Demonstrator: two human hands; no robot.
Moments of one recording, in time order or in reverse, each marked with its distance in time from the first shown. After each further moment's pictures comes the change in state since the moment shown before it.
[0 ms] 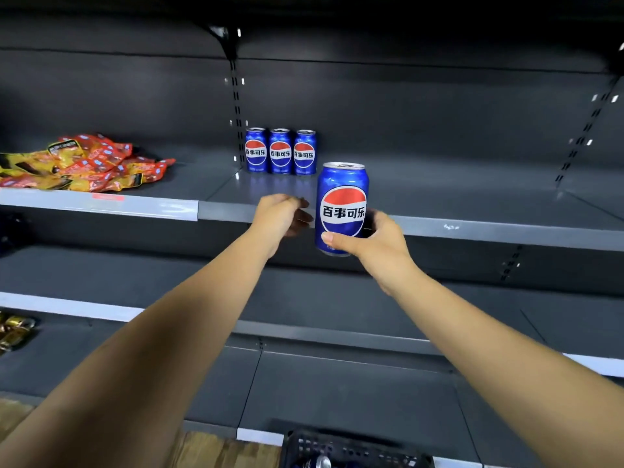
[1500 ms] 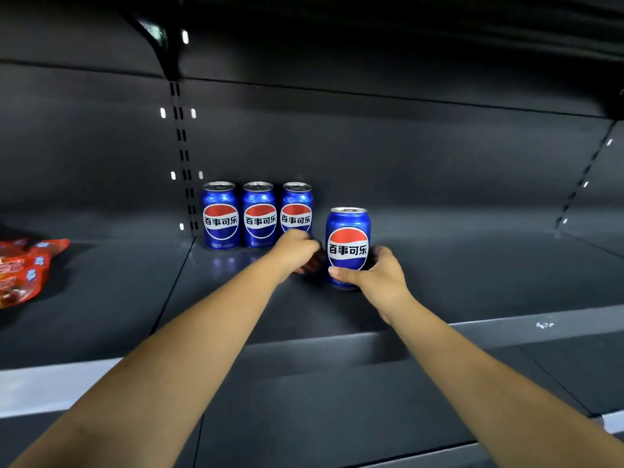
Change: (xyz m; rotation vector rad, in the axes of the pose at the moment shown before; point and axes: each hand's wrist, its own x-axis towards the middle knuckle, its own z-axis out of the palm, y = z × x) left_hand 0.277 -0.010 0.018 0.361 -0.451 0.074; right_hand 0.244 0.067 0.072 -0.114 0.339 0.168
